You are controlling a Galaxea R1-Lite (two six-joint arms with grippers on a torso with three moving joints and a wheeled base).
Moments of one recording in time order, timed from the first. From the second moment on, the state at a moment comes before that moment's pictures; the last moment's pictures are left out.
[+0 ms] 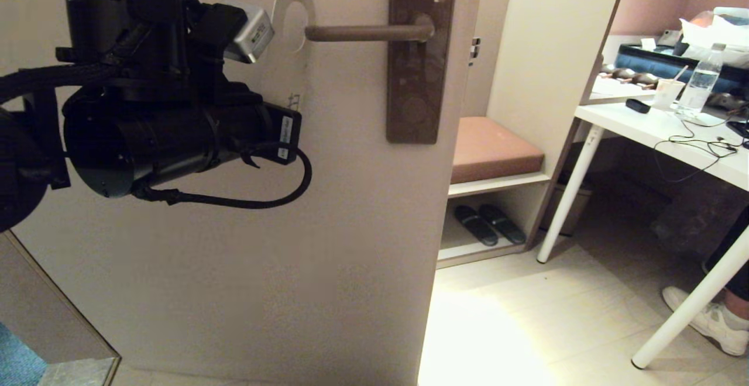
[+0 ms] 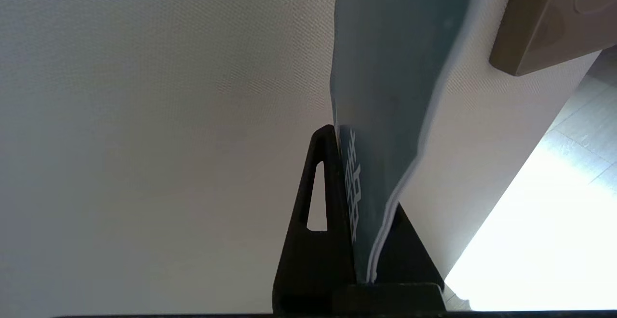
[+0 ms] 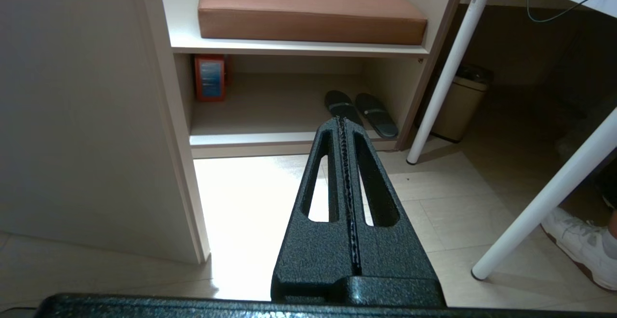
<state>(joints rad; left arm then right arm) -0.61 1.57 -1.26 -0.10 0.31 0.11 0.00 0.00 0.00 0.01 0.02 -0.06</state>
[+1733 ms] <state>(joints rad) -0.73 1.65 -1.25 -0.26 0.31 -0.01 0.00 0.00 0.00 0.01 0.02 -0.06</state>
